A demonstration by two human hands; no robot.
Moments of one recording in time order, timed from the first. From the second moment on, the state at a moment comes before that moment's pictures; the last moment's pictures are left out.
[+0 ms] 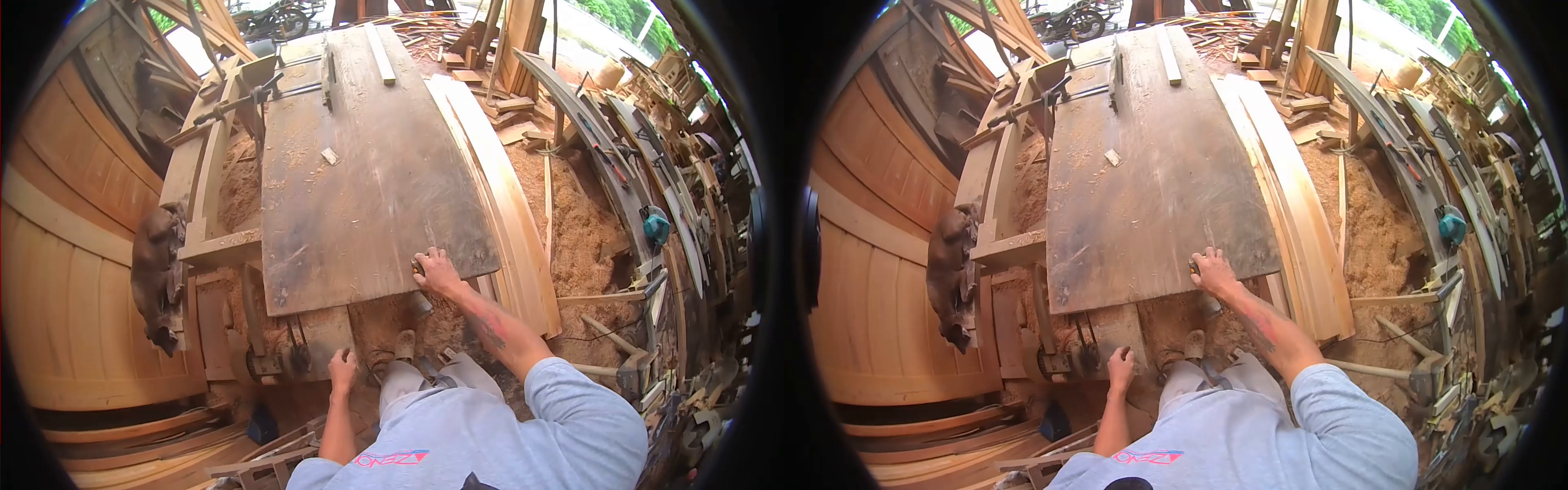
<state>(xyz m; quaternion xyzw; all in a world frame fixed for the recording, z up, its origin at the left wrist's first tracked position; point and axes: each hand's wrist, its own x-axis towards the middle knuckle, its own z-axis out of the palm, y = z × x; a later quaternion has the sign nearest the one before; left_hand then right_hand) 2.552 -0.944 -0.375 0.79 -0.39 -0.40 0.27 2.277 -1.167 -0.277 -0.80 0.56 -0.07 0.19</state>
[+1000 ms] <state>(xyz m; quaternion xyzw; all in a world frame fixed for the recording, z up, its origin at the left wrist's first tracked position) 2.360 -1.208 -0.320 0.77 -0.61 -0.04 0.17 1.949 -0.770 -0.360 0.12 0.93 -0.07 0.34</state>
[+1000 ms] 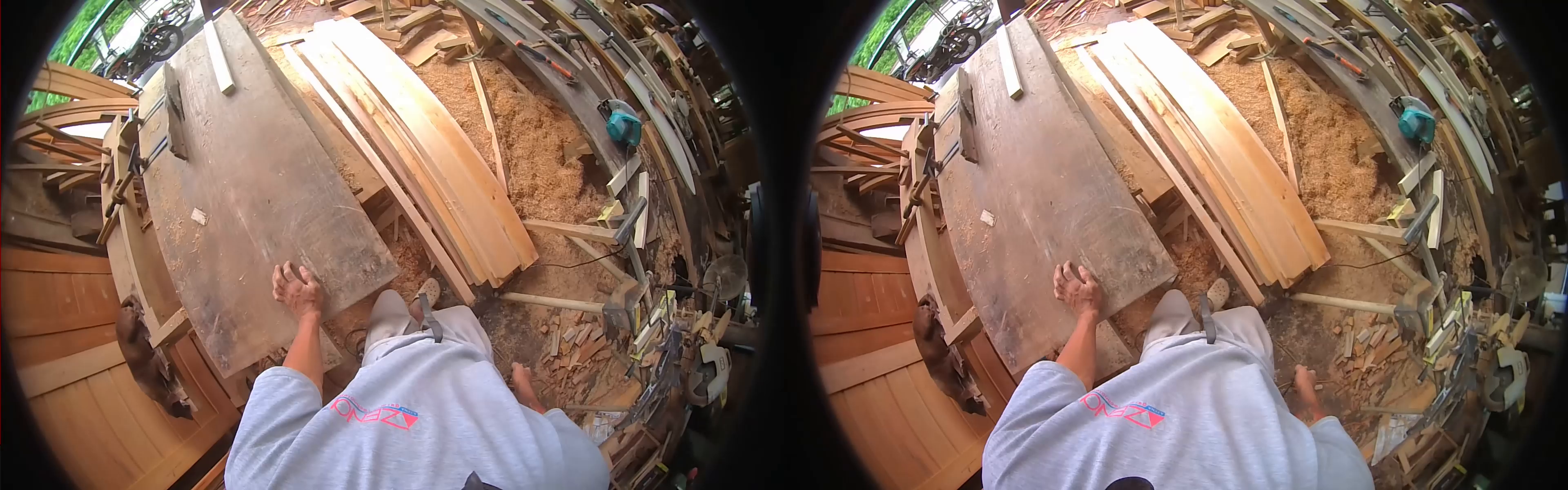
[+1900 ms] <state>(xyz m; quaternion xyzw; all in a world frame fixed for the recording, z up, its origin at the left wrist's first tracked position) 2.357 -1.193 -0.320 0.80 -0.56 0.01 0.21 2.171 -1.419 -0.253 -0.92 0.29 -0.08 0.27</state>
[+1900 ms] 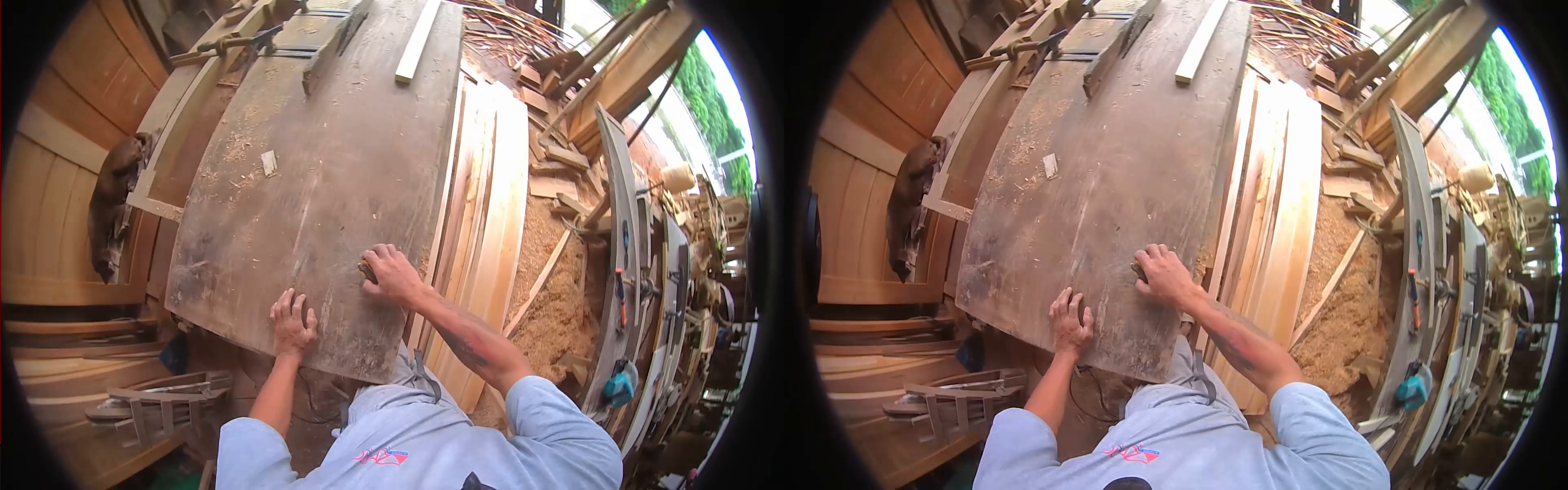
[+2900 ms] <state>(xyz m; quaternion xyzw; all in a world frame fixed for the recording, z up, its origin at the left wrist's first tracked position) 2.351 -1.199 -0.315 0.81 -0.55 0.03 0.19 2.156 -1.501 -0.272 -0.95 0.11 0.02 0.31</state>
